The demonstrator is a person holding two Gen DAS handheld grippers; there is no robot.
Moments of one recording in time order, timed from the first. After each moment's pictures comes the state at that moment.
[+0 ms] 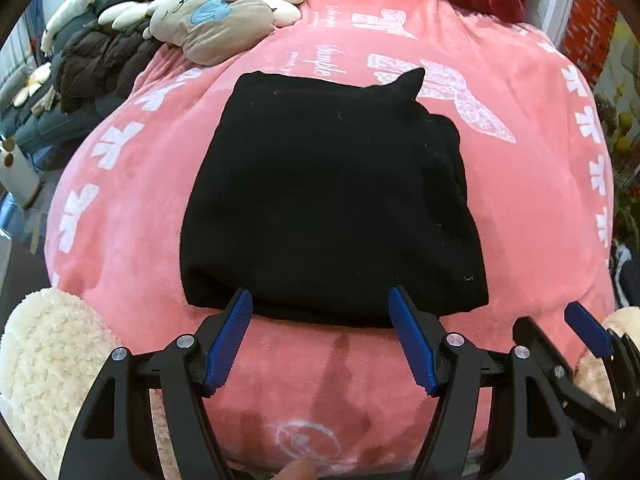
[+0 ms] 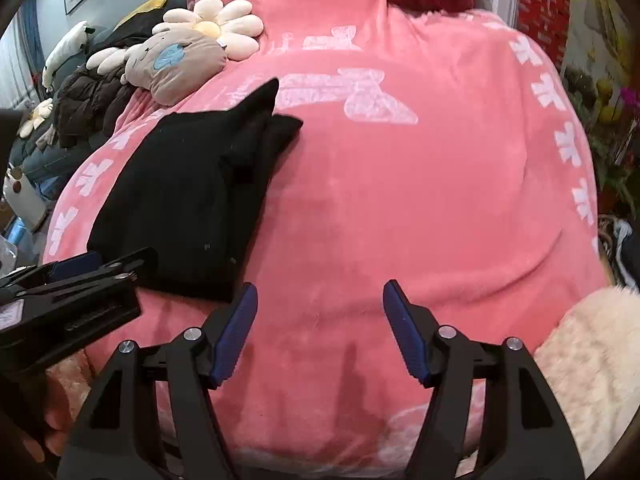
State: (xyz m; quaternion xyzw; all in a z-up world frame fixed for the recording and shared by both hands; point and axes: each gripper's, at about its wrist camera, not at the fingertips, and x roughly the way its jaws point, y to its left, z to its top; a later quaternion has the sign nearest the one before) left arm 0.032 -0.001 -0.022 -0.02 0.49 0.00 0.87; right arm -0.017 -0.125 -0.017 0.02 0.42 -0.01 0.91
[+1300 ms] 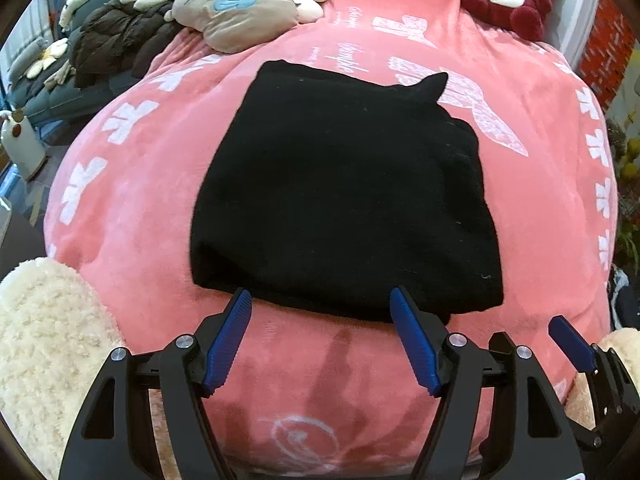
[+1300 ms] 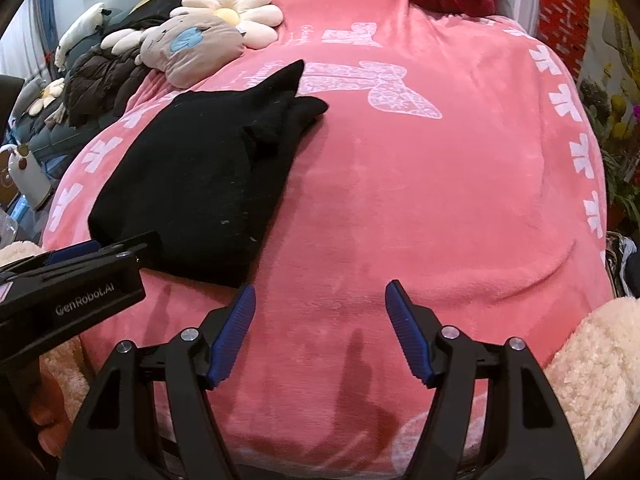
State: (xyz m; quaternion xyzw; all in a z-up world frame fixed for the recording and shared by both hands) left arm 0.022 0.008 -0.028 -0.06 0.49 0.03 0.87; right arm -0.013 -0.106 -0.025 -0.01 0.43 0.02 0.90
